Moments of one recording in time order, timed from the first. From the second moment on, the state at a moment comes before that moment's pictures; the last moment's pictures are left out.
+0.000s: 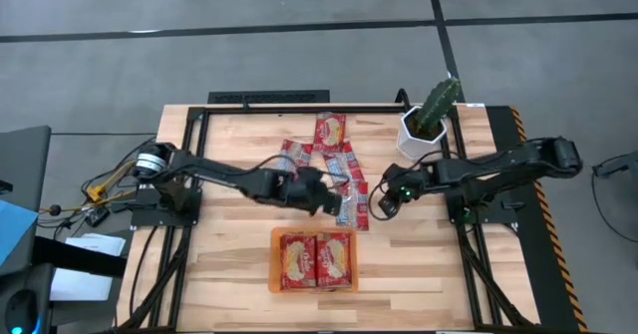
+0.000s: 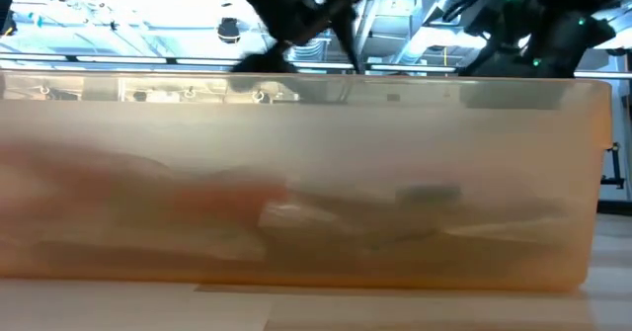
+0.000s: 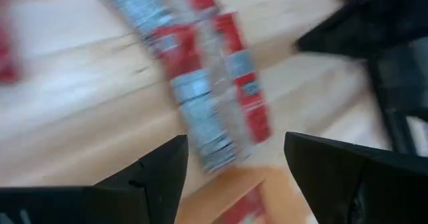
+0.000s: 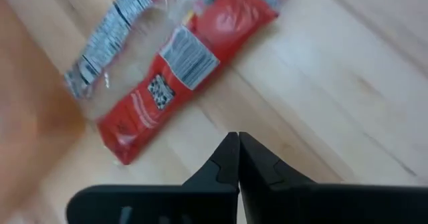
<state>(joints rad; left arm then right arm) -0.11 1.77 1.34 -0.35 -0.31 -1.24 -0.01 1.19 0.55 -0.39 0.05 0.80</state>
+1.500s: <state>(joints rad) 0.04 2.11 1.34 -0.06 0.07 -1.13 0.00 1.50 0.54 -0.01 0.00 0.87</state>
